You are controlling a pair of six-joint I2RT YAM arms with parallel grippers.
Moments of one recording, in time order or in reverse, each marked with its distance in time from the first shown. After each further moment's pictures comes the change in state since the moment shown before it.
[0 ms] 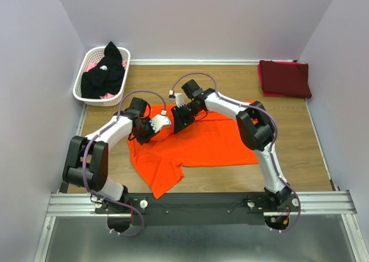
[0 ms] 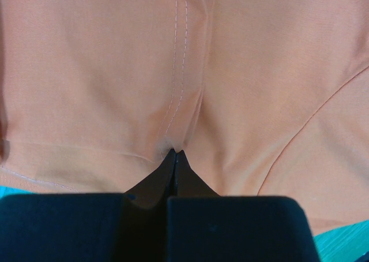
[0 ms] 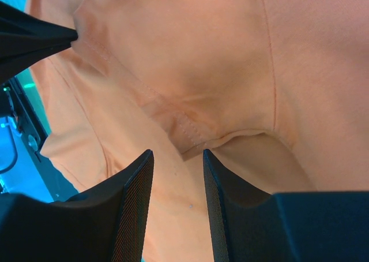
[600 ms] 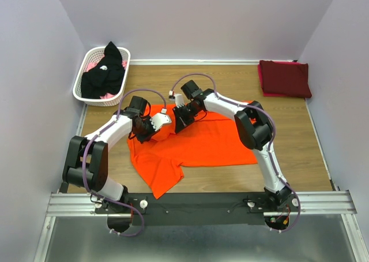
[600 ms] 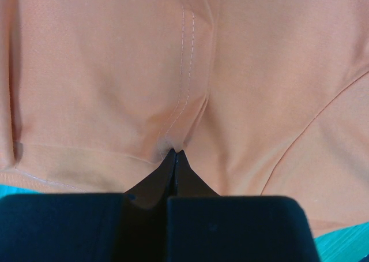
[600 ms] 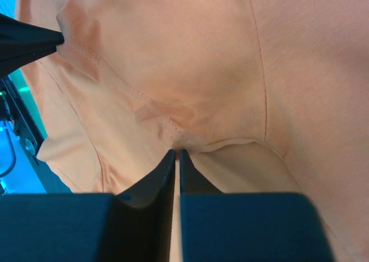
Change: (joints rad) left arm 0.000 0.000 0.018 0.000 0.007 0.000; right arm 0.000 0.032 0.020 0.000 0.003 0.011
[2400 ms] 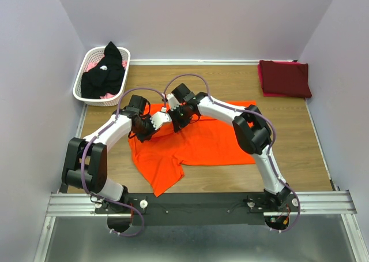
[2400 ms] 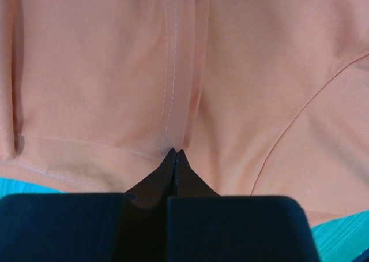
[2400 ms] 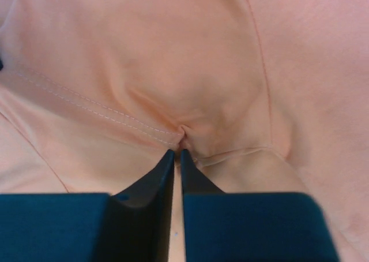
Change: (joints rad) left arm 0.000 -0.016 0.014 -0.016 0.018 -0.007; right arm 0.092 -0.035 0.007 0.007 0.320 -0.041
